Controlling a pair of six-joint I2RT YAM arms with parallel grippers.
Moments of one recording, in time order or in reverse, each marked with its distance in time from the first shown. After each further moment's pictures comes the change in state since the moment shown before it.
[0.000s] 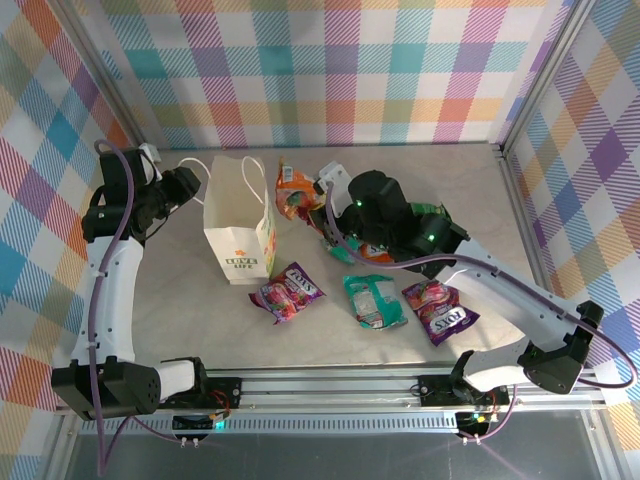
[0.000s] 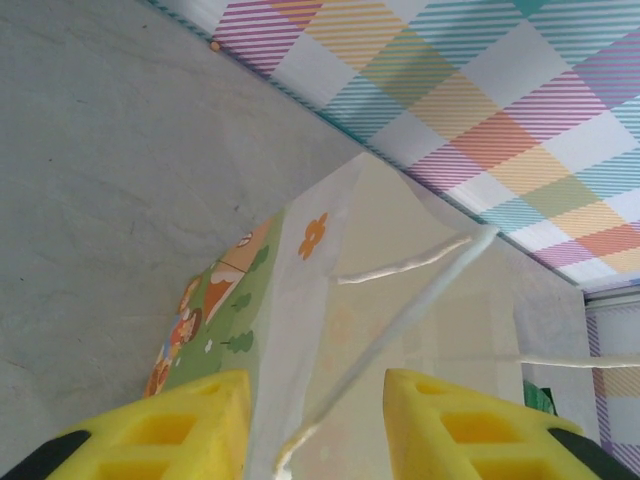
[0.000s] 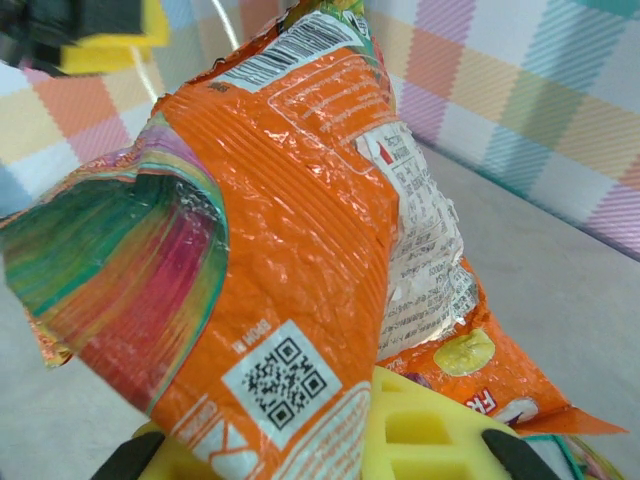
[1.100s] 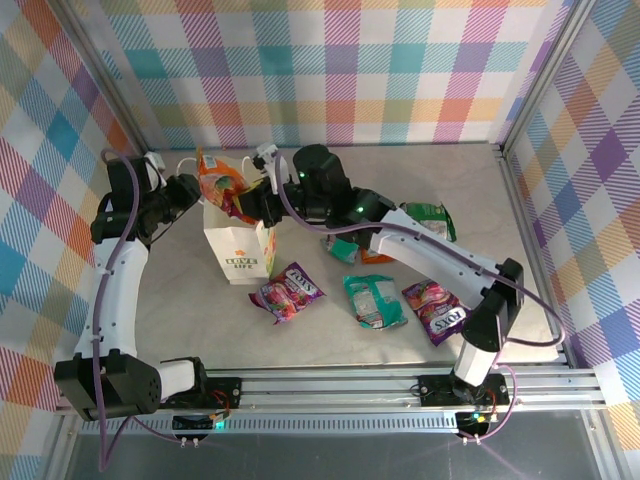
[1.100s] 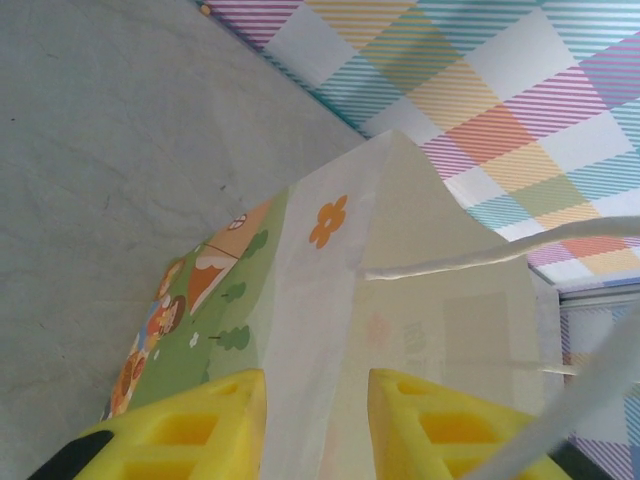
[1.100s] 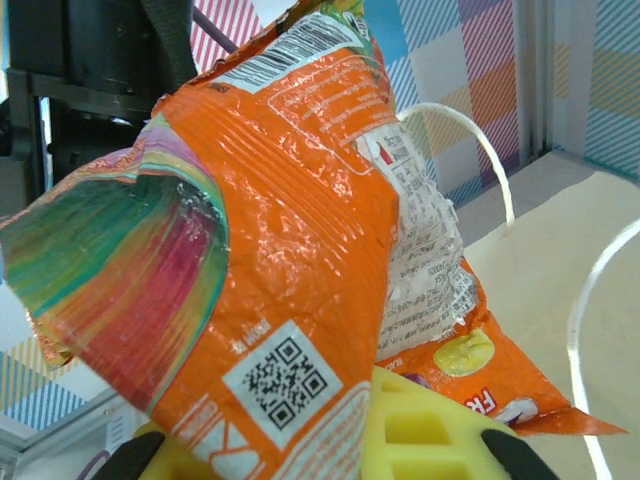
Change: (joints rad) left arm 0.014 -0.001 -0.113 0.100 0.061 -0.058; right arm 0.000 0.395 0.275 0.300 -0.420 0.234
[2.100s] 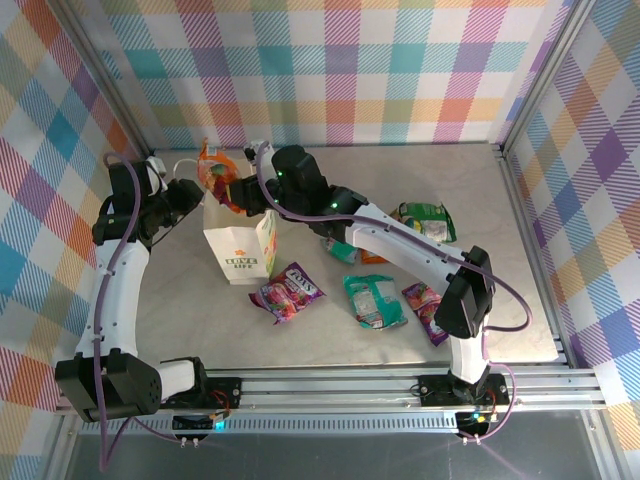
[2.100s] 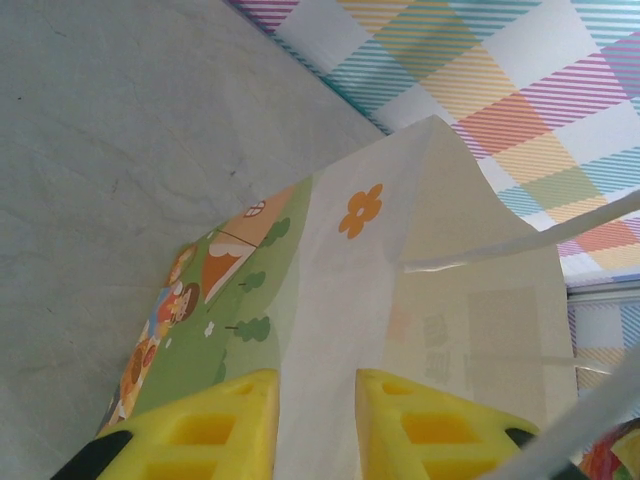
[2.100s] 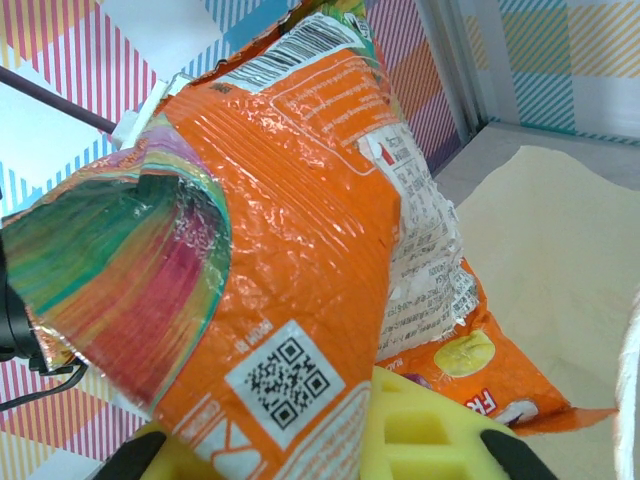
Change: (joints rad) left arm 0.010 -0.005 -0.029 0.002 0.008 0.003; right arm -0.001 0.156 0.099 0.042 0.145 0.167
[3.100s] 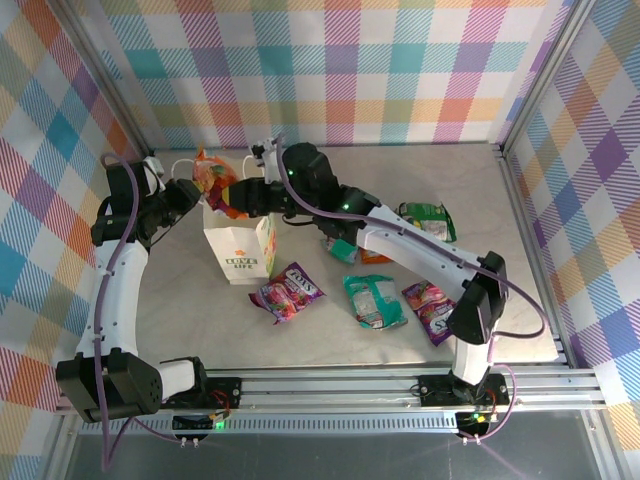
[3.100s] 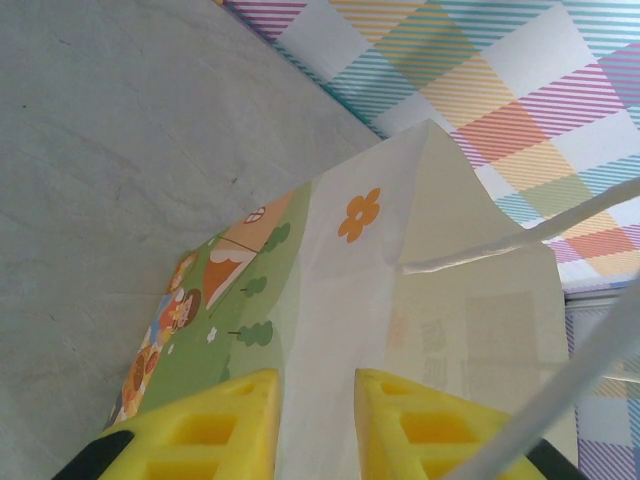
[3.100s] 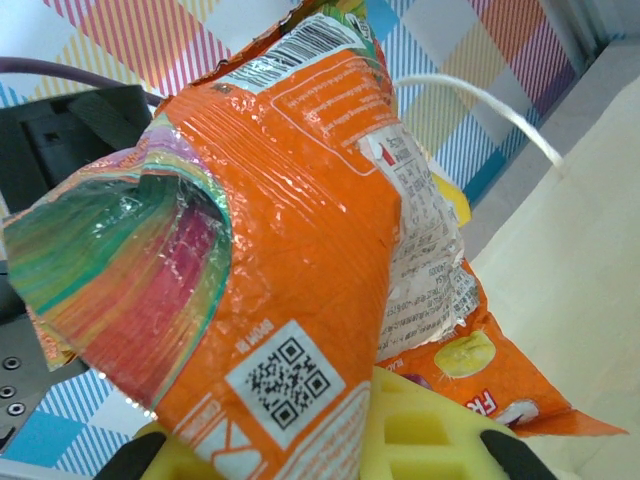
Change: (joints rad) left arm 0.015 -0.001 -0.008 0.017 0.011 0.001; right arm 0.000 -0.067 -0.045 0.018 -0.178 0.255
